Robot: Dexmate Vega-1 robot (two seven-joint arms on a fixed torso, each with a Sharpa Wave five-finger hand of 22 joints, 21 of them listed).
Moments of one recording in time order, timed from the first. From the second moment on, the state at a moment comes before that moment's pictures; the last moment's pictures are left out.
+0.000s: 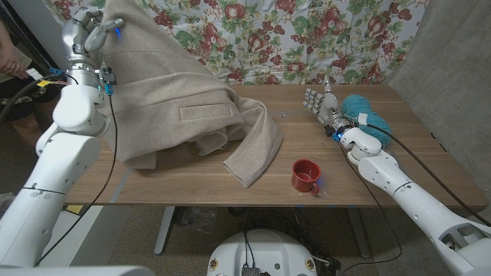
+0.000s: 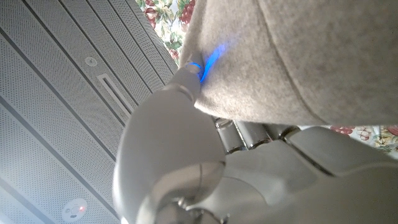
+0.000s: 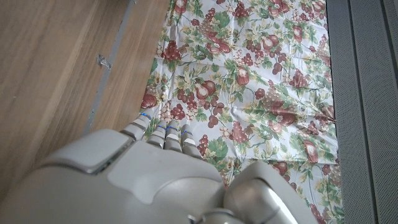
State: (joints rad) left arm 1.10 0.66 -0.22 -1.98 -0.49 -0.13 0.39; left_hand 1.21 0.08 0.44 -0.22 0.20 0.57 0.00 0.97 0.58 0.83 -0.12 0.61 0.83 0.94 -0.13 0.45 1.09 0.44 -0.04 1.18 0.31; right arm -0.83 -0.56 -0.38 -1.44 0.71 0.20 0.13; right_hand 0.05 0.08 -0.17 0.11 0.31 0.08 0.09 0.19 0.18 0.05 0.08 0.21 0.18 -0.03 0.03 0.19 0.17 0.03 0.05 0.20 0.17
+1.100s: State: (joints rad) left arm 1.02 0.71 -0.11 -1.90 -0.33 0.00 0.46; left_hand 1.23 0.10 0.43 -0.21 0.20 0.56 -0.01 0.98 0.57 0.80 -0.11 0.62 0.82 0.91 -0.13 0.44 1.06 0.42 -0.04 1.15 0.26; right arm -0.84 -0.56 -0.39 -1.44 0.71 0.18 0.12; right_hand 0.05 0.08 -0.17 0.11 0.31 0.08 0.09 0.19 0.18 0.05 0.08 0.21 0.18 -0.03 0.03 0.19 0.17 0.03 0.05 0.20 0.17
